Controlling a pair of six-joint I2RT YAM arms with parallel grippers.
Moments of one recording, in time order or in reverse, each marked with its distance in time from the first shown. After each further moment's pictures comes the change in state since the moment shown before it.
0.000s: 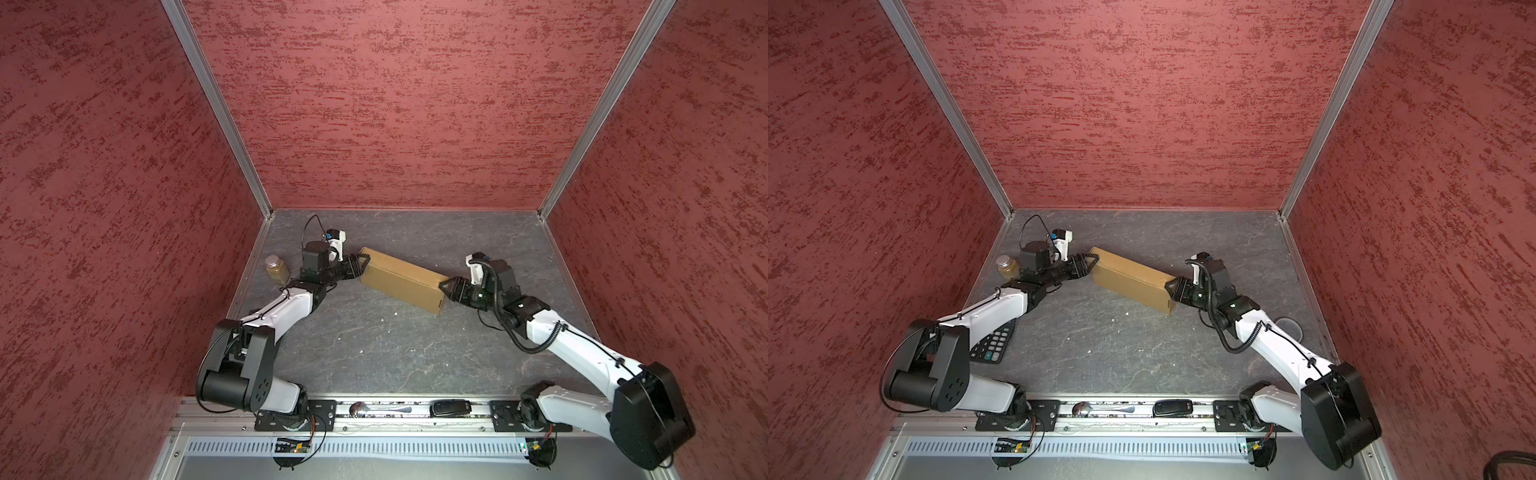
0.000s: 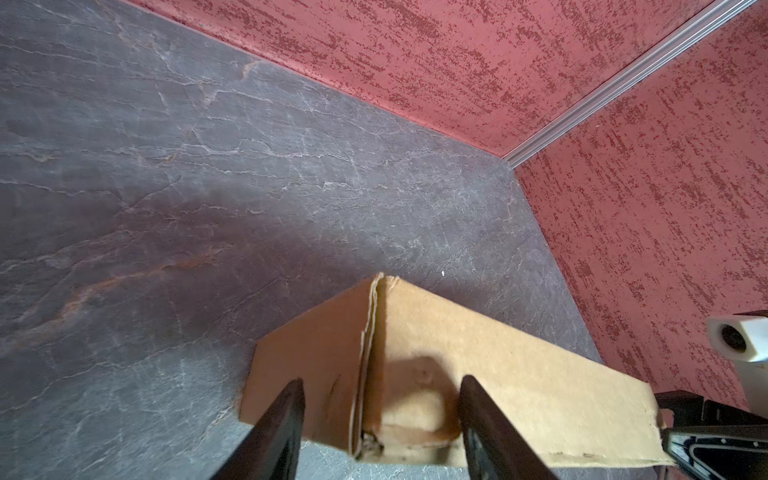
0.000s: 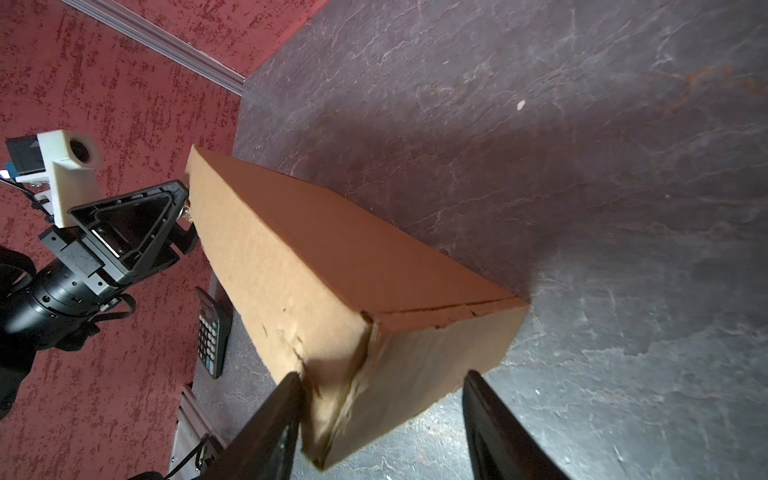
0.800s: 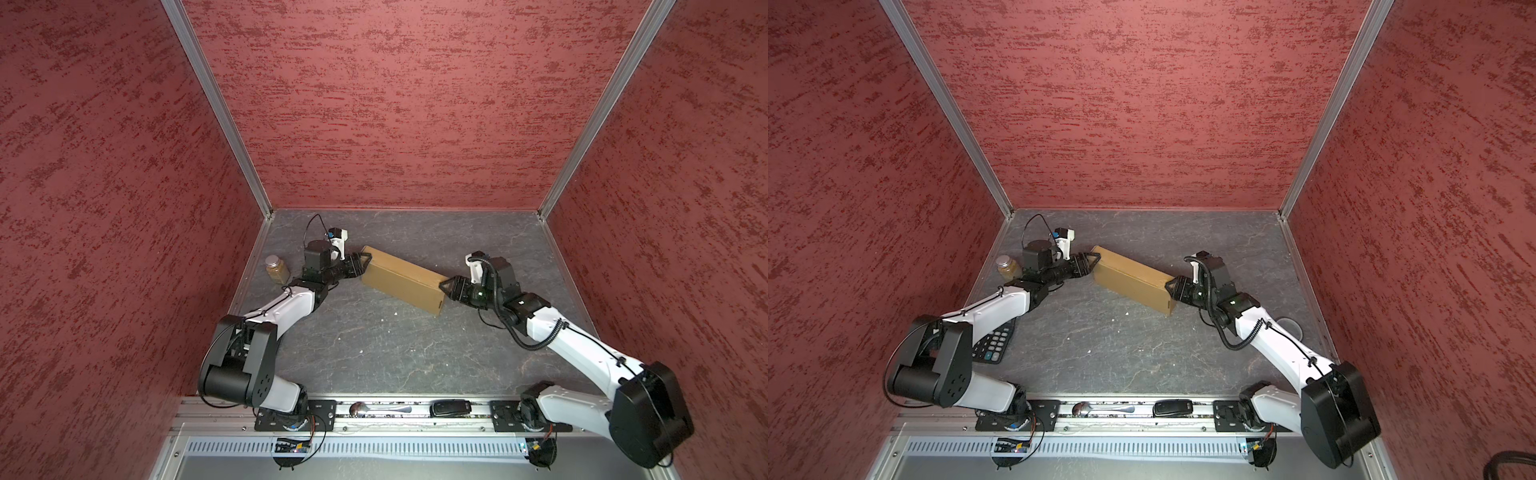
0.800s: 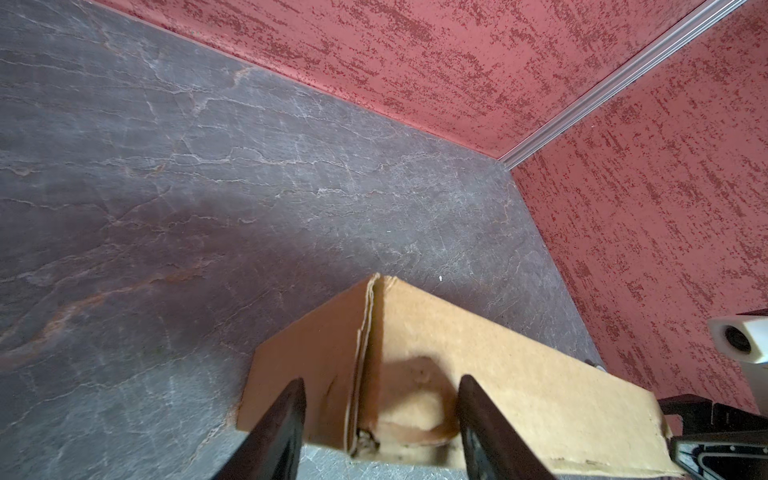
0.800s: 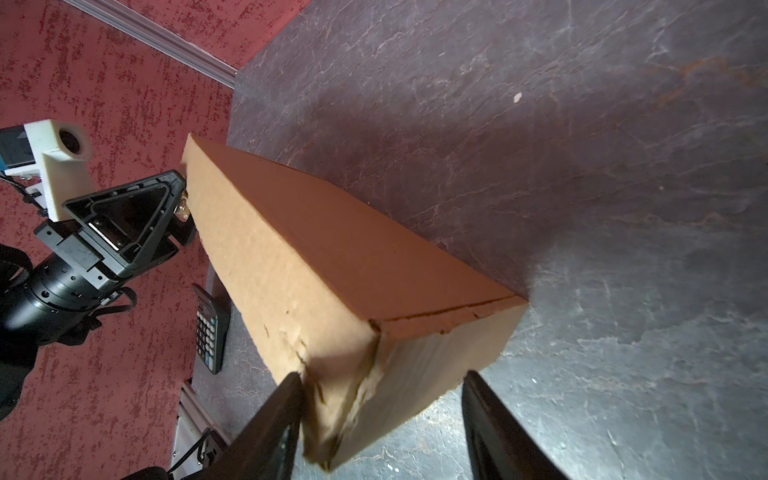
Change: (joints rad) left arm -0.019 0.033 0.014 0.038 -0.002 0.000; right arm -0.001 0.004 0.038 -0.066 -0.005 0.003
